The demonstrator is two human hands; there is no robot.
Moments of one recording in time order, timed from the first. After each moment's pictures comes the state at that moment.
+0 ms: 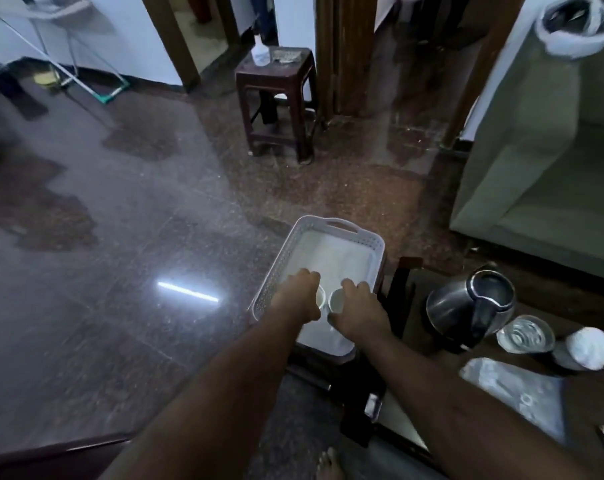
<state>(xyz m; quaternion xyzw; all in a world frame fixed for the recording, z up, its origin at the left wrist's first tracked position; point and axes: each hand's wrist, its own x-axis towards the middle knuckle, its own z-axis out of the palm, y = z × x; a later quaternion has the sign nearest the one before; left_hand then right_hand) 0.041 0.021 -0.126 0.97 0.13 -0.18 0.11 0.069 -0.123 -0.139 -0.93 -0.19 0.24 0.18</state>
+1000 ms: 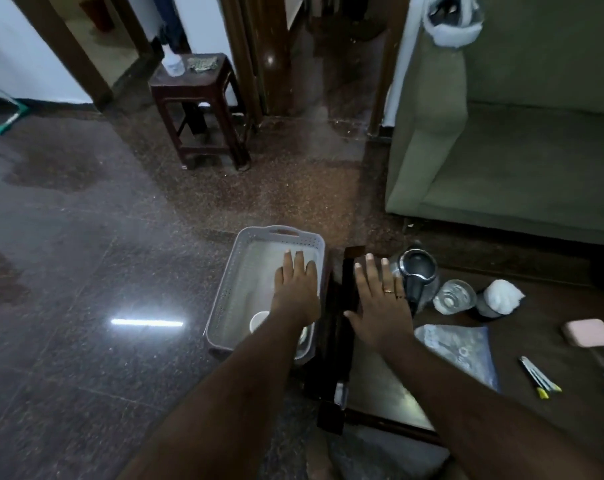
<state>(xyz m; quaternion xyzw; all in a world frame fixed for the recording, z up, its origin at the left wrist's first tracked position) 0.083 -0.068 -0.111 0.99 0.03 -0.12 0.08 0.084 -0.251 -0.135 -0.98 -0.18 0.03 0.04</state>
